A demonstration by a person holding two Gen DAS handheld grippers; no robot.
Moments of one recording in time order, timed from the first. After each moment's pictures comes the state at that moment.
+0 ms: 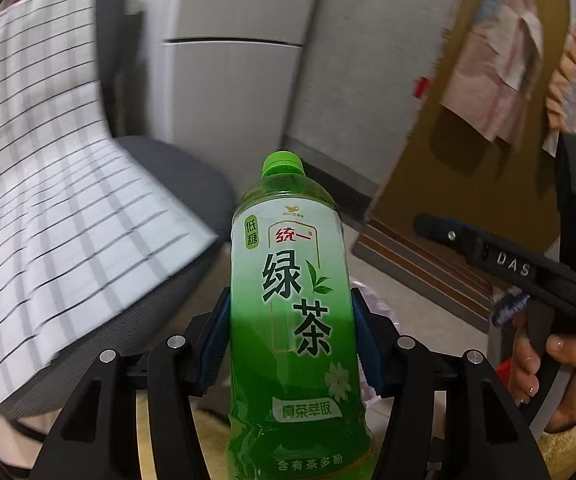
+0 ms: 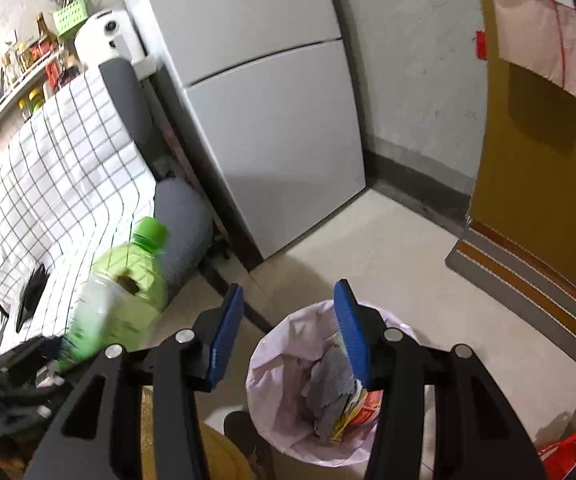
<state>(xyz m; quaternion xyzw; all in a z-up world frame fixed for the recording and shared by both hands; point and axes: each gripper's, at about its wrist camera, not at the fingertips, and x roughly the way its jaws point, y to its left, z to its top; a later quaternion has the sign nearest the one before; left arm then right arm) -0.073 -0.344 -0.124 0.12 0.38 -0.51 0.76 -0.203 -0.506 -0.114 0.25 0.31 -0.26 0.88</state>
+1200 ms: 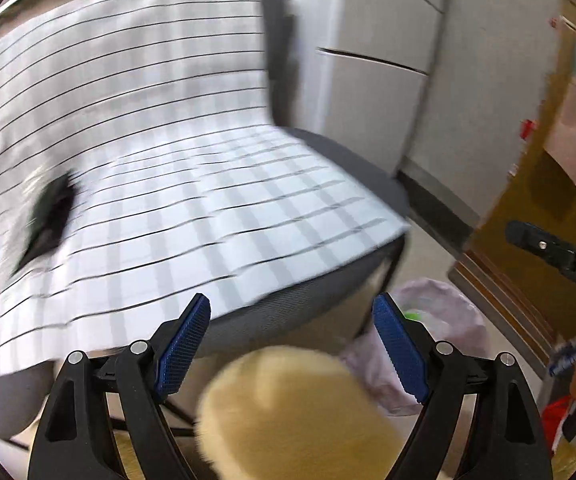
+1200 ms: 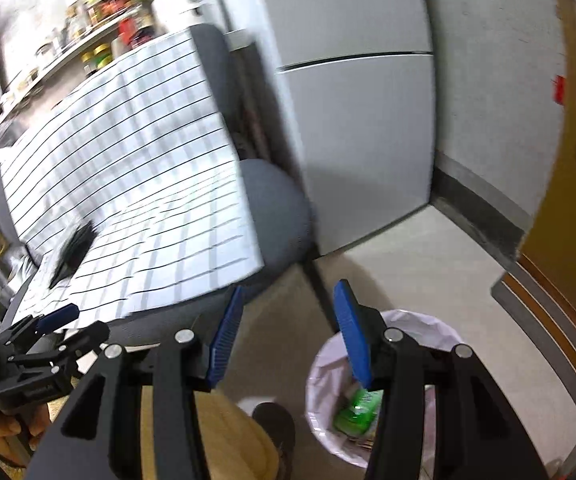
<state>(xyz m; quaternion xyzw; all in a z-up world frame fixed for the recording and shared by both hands) -0.017 -0.203 -0.115 0.08 0.38 -0.31 0.87 -0.132 -0.428 -0.093 0.19 0.33 -0.15 0.91</state>
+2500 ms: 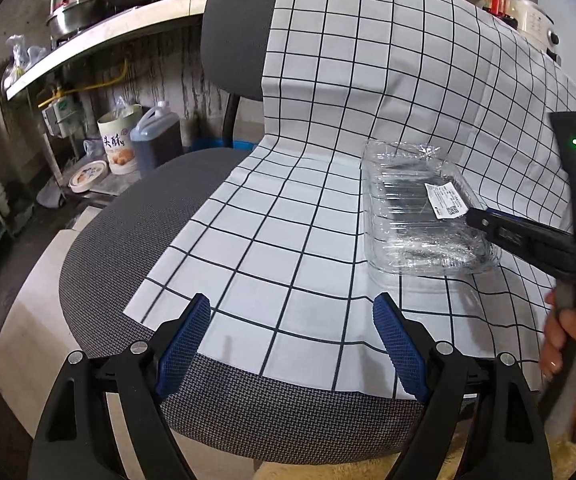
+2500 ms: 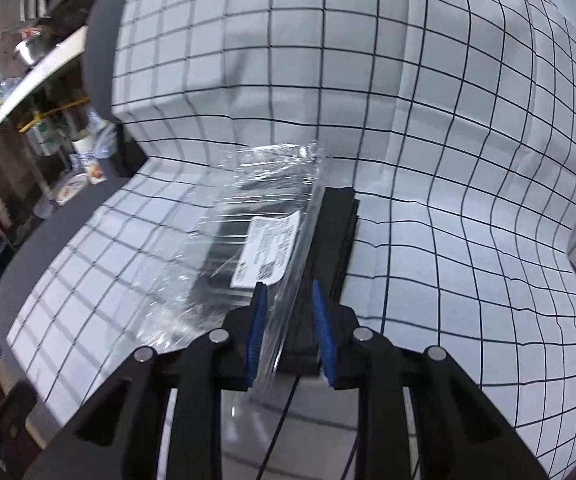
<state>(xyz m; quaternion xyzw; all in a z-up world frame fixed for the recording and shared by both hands) 0.082 0.098 -0.111 -0.05 0.39 0.03 0.92 0.200 -0.093 -0.108 -0.01 0.41 0.07 0.91</state>
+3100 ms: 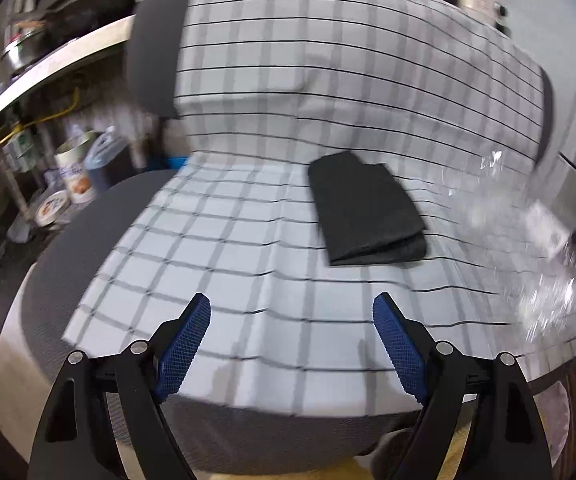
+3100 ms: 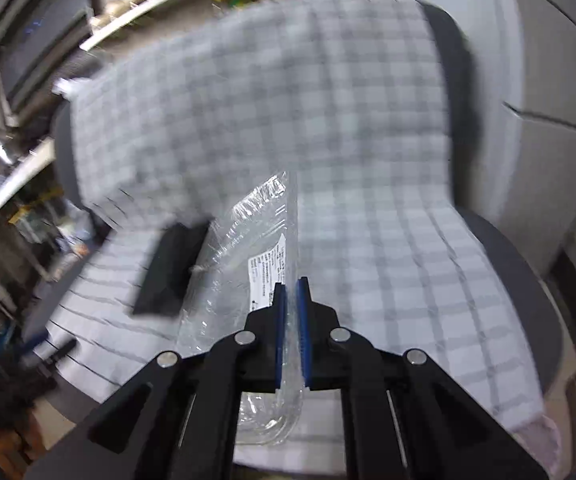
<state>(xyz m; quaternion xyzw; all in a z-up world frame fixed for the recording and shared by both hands) 0.096 0.031 -0.104 -0.01 0.38 -0.05 0.92 0.077 -0.272 -0.062 0.10 0.35 0.00 0.93</state>
